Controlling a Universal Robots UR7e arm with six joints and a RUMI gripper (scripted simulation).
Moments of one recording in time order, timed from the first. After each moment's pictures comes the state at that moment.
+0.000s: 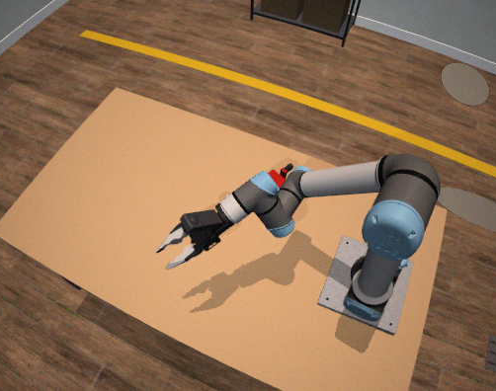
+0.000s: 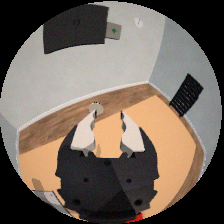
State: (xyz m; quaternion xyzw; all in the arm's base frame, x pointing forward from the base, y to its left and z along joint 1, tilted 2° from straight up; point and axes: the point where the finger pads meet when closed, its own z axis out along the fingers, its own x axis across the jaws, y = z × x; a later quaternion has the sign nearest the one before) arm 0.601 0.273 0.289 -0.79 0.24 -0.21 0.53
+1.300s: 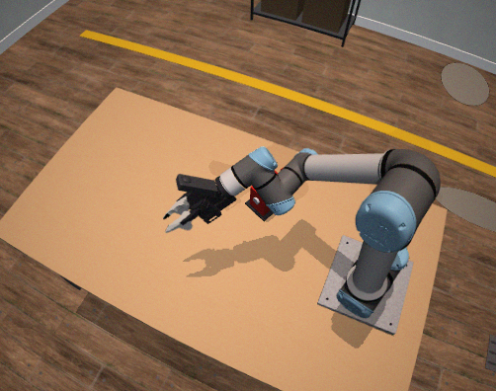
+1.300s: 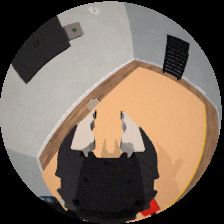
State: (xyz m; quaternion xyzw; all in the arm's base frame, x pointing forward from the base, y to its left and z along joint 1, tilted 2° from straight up) arm 0.655 0.161 0.263 -0.74 0.44 -0.14 0.50
